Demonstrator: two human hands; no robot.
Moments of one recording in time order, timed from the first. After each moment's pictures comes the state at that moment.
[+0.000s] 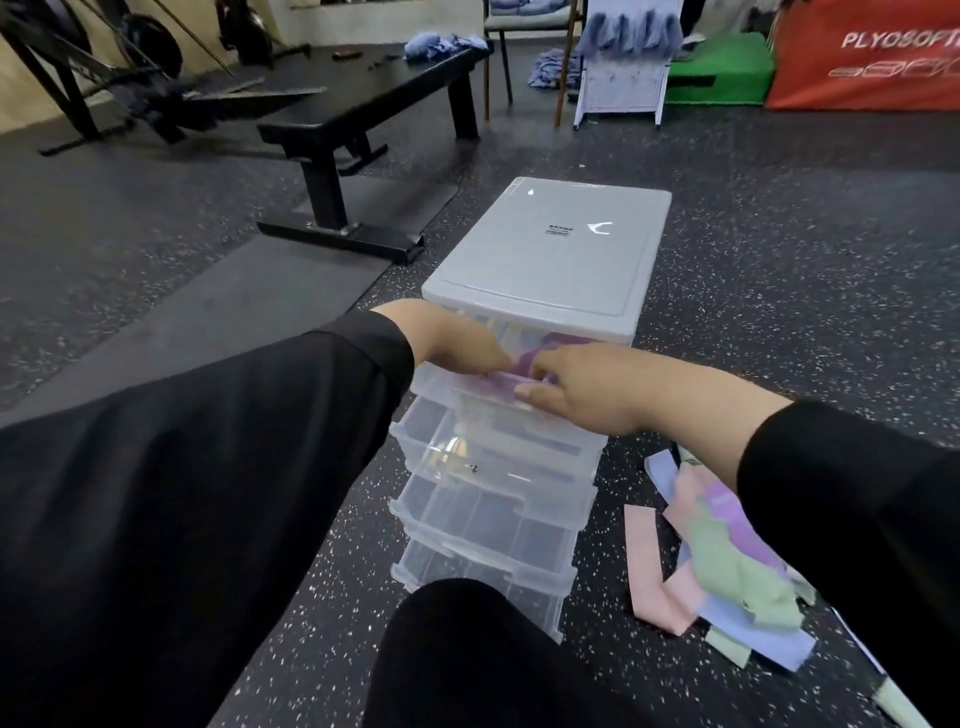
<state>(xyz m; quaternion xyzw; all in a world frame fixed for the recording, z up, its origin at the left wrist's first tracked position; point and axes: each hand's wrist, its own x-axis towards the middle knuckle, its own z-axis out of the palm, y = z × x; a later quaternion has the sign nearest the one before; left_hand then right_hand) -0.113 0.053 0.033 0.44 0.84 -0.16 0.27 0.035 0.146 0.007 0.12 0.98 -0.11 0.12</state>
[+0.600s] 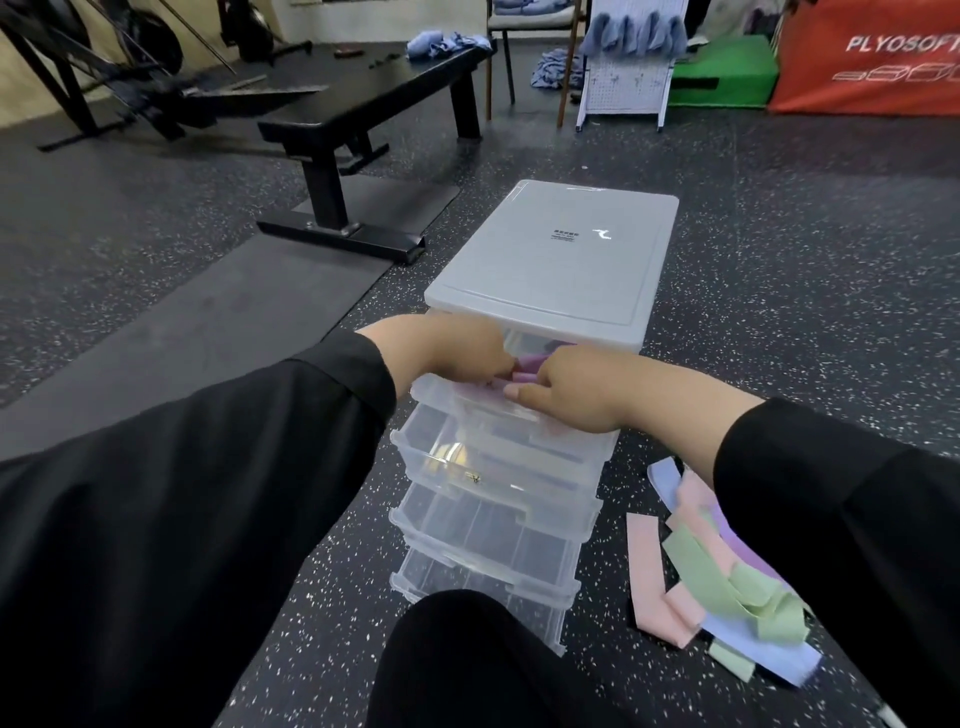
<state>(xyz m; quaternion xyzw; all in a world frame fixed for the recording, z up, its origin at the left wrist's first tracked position) -0.119 0.051 0.029 0.47 0.86 -0.06 0.20 0.012 0.145 0.004 0.15 0.97 -0.14 0.13</state>
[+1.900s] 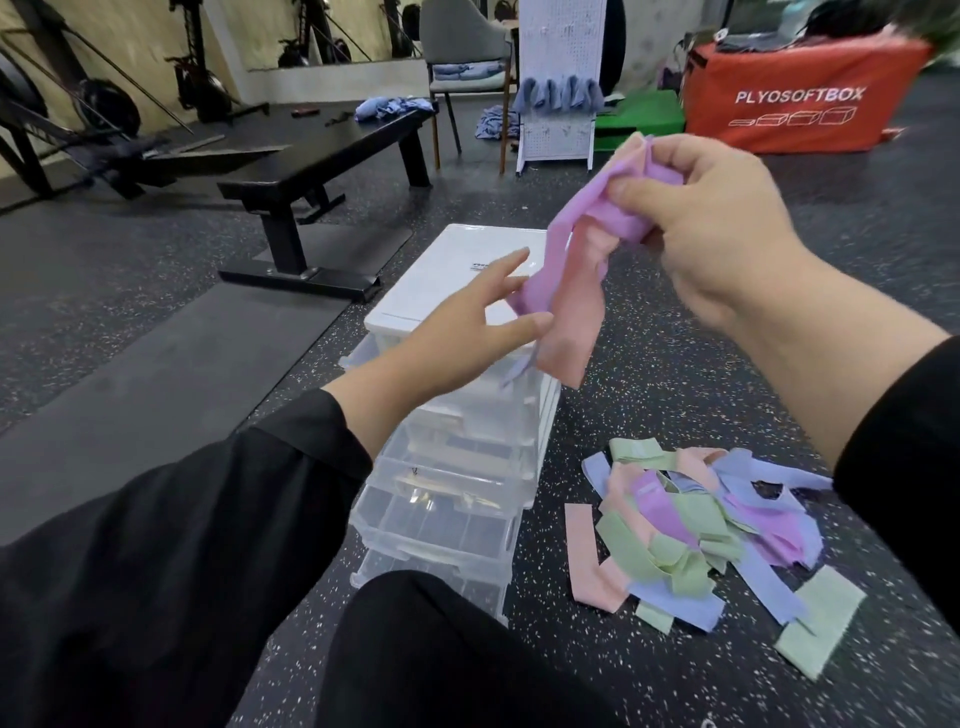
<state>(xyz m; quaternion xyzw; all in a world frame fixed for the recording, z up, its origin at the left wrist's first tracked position) -0.007 0.042 0.073 0.51 0.72 0.42 0.20 0.150 0.184 0.141 0.16 0.68 -0.58 -0.42</state>
